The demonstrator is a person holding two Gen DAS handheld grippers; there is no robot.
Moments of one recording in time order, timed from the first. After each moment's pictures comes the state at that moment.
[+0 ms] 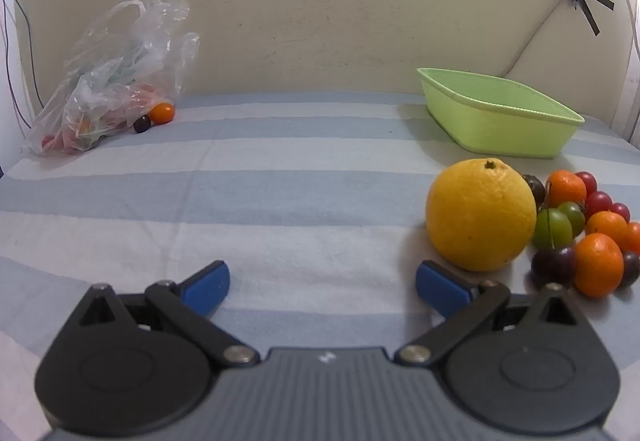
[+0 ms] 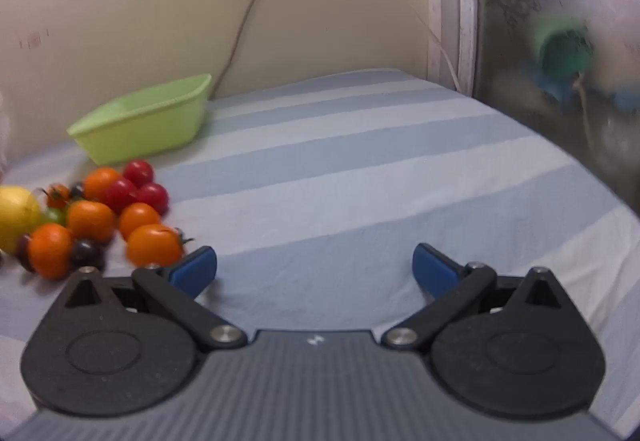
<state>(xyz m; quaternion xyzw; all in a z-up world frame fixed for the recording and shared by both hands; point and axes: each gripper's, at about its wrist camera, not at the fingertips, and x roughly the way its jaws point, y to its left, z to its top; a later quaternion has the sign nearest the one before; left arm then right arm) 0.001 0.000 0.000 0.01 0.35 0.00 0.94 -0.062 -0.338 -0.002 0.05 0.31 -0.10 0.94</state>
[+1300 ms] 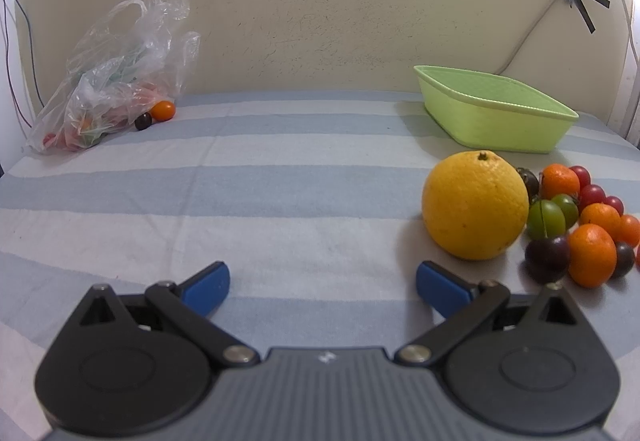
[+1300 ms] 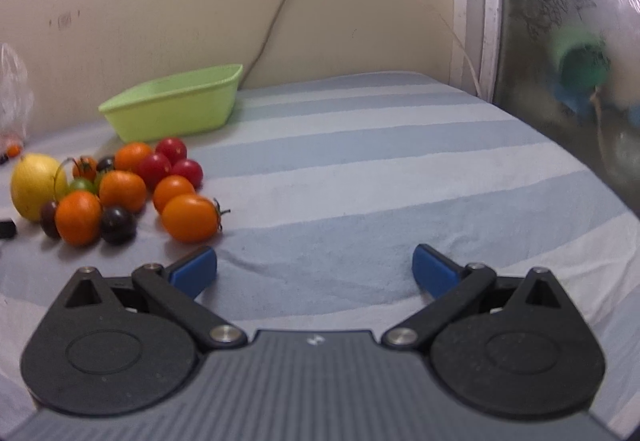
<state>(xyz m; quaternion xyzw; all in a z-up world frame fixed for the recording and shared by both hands) -0.008 0.001 0.001 0.01 0.34 0.00 0.94 -0.079 -0.323 0.003 0.04 0.31 -0.06 0.95</state>
